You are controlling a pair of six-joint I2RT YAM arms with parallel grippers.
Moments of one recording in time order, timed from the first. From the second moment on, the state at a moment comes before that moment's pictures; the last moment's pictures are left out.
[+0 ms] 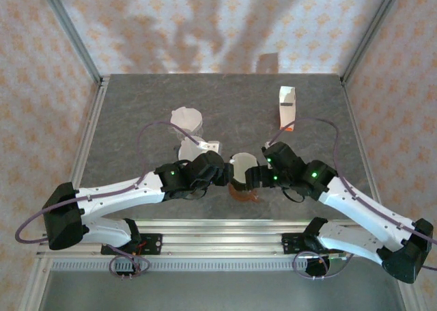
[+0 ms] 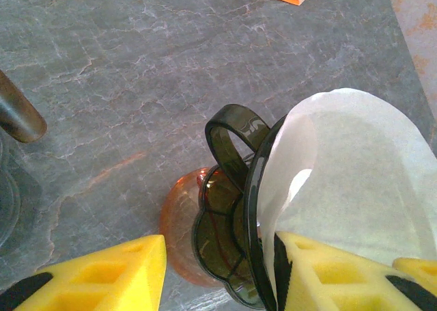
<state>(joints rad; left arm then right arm) -1.02 1.30 0.92 -0.38 -0.26 -0.88 0.80 0.95 0.86 -0.88 0.04 0.59</state>
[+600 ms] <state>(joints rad) -1.01 1.30 0.92 -0.38 -0.26 -0.88 0.70 0.99 0.92 -0.84 0.04 0.59</state>
